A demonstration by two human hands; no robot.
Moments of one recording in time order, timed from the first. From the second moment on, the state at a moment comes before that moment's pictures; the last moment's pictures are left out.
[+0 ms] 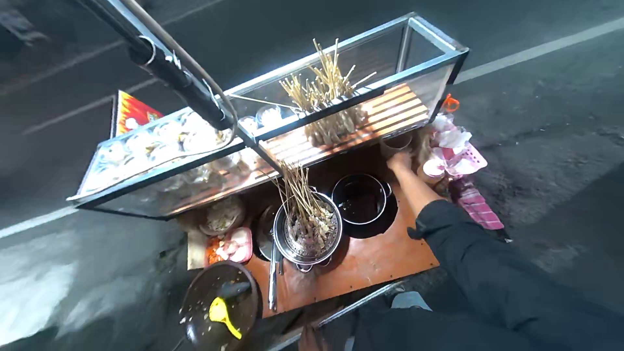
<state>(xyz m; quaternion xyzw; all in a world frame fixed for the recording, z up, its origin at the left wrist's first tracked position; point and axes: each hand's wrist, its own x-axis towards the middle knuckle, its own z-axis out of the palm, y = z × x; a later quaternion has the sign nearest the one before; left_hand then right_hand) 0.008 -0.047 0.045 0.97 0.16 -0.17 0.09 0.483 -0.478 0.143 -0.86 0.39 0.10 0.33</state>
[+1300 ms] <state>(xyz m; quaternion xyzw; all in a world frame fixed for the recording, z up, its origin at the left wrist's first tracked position) 0.070 -0.102 0.092 0.85 0.01 -0.18 0.50 0.109 -0.325 0.103 -0.83 0.06 0.31 0.46</state>
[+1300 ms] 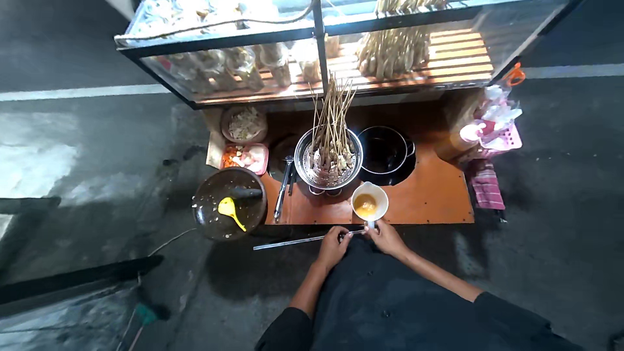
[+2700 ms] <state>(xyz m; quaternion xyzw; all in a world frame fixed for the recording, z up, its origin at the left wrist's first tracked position) 0.081 -0.140 0.092 0.85 0.07 -0.12 0.51 0.428 -0.197 0.221 -0.76 -0.63 0.07 -0.14</state>
